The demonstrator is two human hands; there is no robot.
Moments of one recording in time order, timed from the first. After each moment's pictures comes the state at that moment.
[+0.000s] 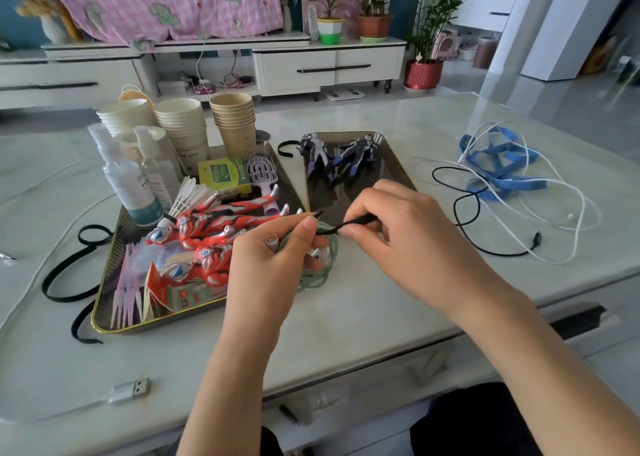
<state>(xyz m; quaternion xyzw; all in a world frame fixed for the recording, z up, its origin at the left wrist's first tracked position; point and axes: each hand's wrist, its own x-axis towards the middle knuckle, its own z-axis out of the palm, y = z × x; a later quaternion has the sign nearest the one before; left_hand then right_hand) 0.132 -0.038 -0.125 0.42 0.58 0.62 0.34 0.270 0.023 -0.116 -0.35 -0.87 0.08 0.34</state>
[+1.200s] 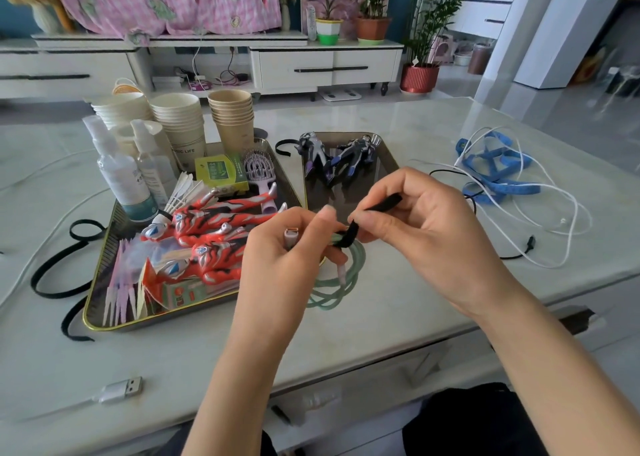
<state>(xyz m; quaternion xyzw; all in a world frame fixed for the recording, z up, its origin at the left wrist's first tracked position) 0.140 -0.041 -0.120 0.48 0.52 0.63 0.33 0.274 0.014 -0.106 -0.29 -0.71 0.46 0.45</state>
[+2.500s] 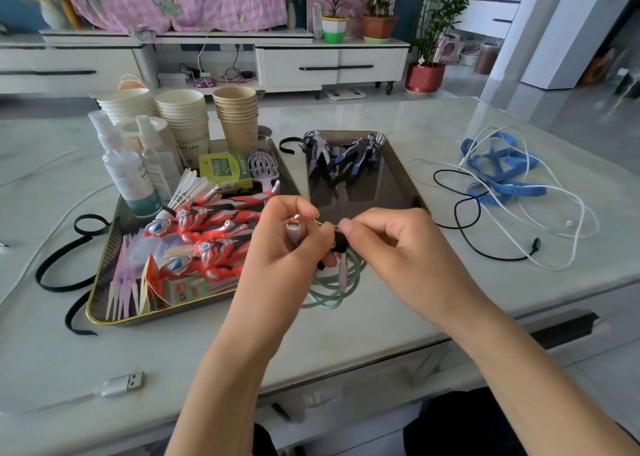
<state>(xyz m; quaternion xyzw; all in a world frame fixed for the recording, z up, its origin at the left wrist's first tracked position) 0.134 -0.042 -0.124 0.46 0.46 0.63 0.42 0.262 0.005 -0.118 -0.35 -0.78 0.35 0.38</state>
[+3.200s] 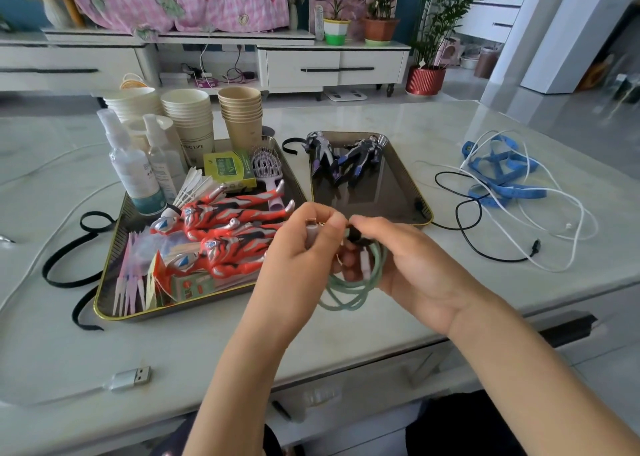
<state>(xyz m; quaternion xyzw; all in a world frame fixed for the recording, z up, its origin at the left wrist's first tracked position) 0.136 -0.038 -0.128 0.51 0.51 0.58 0.38 0.258 0.009 -0.122 -0.38 -0.53 0.68 0.32</state>
